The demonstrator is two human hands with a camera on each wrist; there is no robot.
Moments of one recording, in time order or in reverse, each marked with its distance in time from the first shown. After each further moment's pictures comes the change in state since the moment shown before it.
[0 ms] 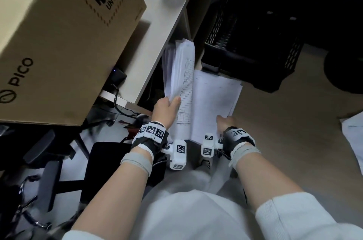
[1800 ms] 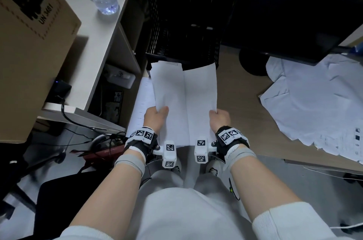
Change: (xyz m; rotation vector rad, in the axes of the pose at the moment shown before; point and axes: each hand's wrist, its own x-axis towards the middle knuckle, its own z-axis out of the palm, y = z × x) left_hand -0.053 0.035 0.080 -0.261 -0.255 -0.045; right_hand -0.101 0.036 -0.137 0.151 0.308 -0.269
